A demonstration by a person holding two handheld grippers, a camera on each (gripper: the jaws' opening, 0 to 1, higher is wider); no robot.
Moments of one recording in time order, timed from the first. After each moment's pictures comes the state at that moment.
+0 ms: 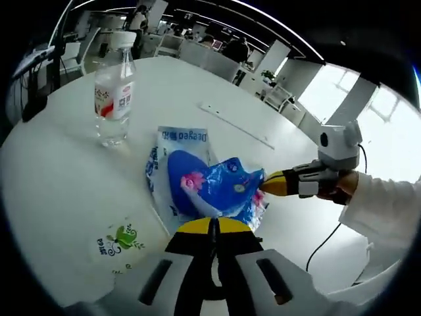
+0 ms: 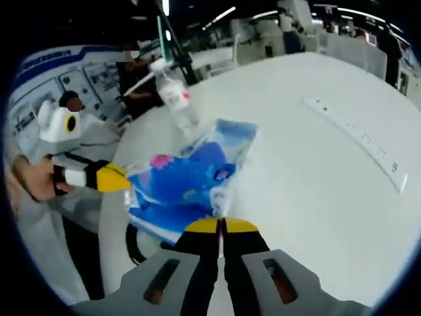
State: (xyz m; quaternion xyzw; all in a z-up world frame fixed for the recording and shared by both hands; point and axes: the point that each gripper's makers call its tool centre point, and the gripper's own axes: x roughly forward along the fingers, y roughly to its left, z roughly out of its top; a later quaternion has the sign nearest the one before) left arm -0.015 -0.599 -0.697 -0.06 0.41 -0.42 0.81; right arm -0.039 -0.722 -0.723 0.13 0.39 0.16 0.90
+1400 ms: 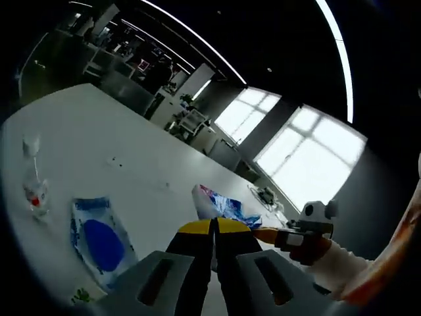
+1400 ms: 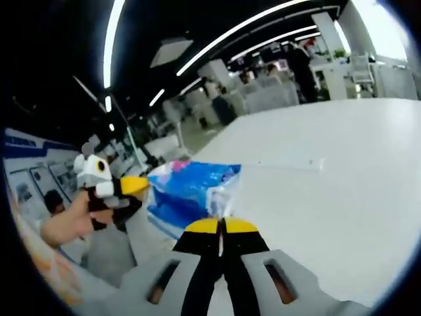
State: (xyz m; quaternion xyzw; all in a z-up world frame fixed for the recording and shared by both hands) left arm -0.050 -0.654 -0.524 -0.17 0.31 -0.65 0.67; right arm -0.146 -0.737 -0.565 0.25 0.20 -0.05 0.95
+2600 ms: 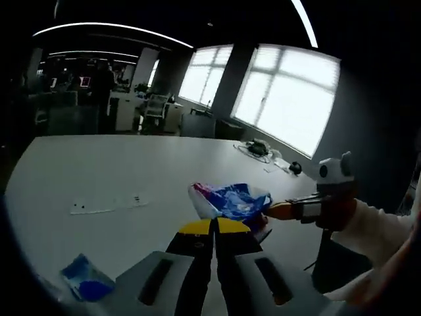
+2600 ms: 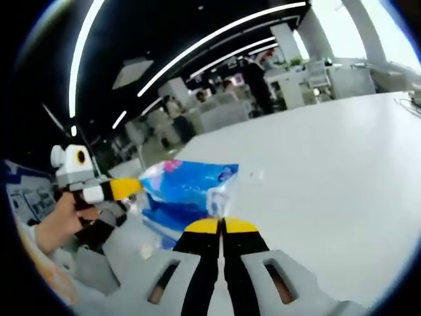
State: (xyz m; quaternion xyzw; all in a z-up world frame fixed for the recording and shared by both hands) left arm -0.121 -0.778 -0.530 0.03 0.26 -0.74 0.62; right arm -0.231 -0.831 -0.561 0.27 0.17 -0.20 0.93
